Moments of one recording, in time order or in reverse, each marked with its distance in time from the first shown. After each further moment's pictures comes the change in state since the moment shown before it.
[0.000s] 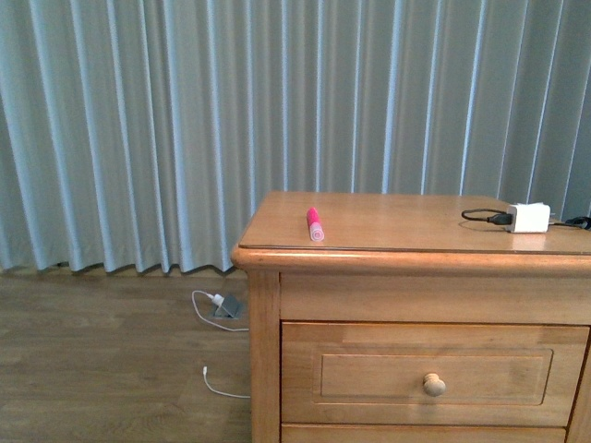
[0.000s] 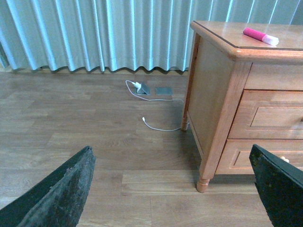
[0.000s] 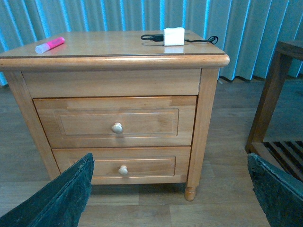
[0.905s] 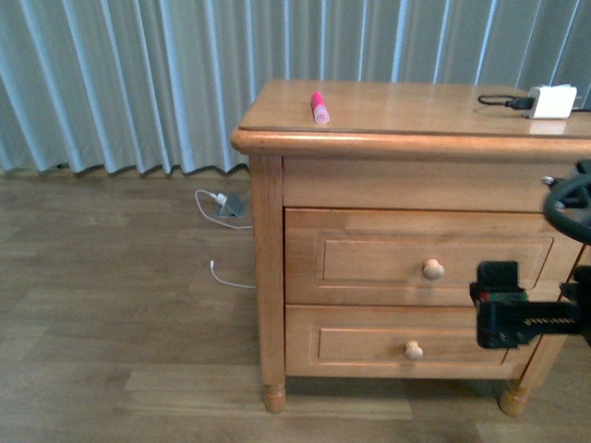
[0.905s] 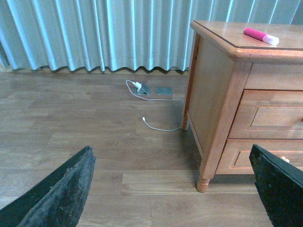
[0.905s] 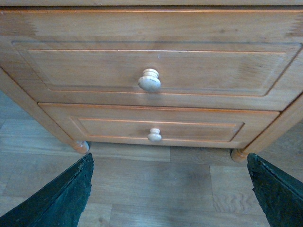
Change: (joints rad) left arm 0.000 0.000 0.000 0.000 0.000 0.000; right arm 0.196 1.751 0.615 0.685 0.061 0.079
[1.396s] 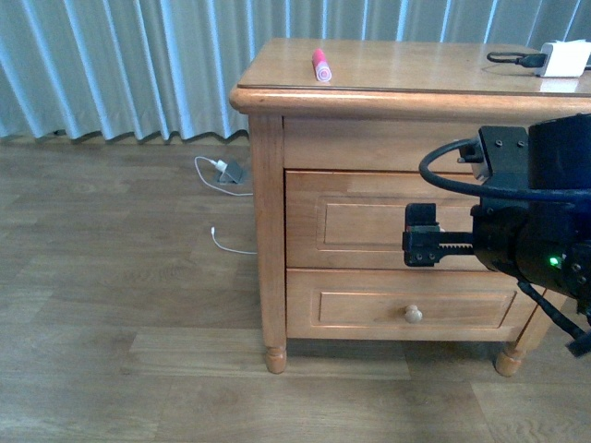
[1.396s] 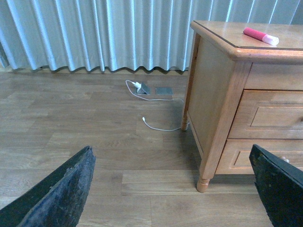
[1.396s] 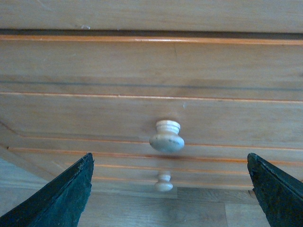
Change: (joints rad) left arm 0.000 0.000 0.000 0.000 0.000 0.000; right arm 0.028 0.381 0.377 0.033 0.044 0.002
